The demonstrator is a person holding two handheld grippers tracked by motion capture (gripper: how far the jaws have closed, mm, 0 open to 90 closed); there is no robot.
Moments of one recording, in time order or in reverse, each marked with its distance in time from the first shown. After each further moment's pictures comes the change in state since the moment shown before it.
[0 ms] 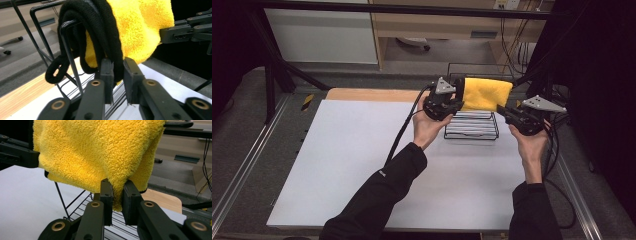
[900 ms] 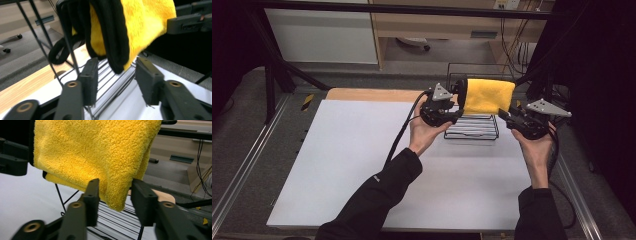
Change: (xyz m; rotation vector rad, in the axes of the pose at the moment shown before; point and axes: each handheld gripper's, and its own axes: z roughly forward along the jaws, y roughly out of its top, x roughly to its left) left arm -0.001 -0.016 -0.010 0.018 0.004 0.012; right arm 0.000 -0.004 -0.013 0.000 -0.025 -0.010
